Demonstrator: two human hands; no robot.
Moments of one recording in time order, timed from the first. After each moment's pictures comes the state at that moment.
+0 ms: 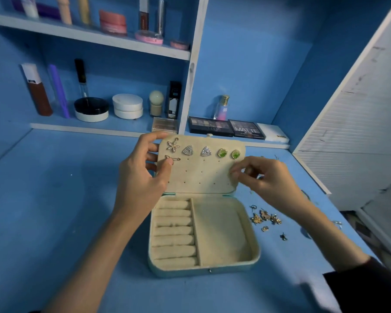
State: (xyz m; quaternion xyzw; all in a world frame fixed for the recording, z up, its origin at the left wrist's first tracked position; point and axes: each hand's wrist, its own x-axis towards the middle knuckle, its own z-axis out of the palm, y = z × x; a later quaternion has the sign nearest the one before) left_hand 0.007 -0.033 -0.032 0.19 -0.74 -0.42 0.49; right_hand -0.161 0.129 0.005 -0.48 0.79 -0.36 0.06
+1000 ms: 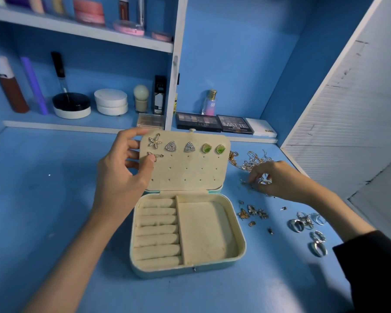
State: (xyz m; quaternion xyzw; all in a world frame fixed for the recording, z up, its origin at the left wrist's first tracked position) left_hand 0.006 -0.035 -0.034 0.20 -0.73 -0.43 0.49; right_hand -0.236 0.162 -0.003 -0.52 0.84 -0.11 0.09
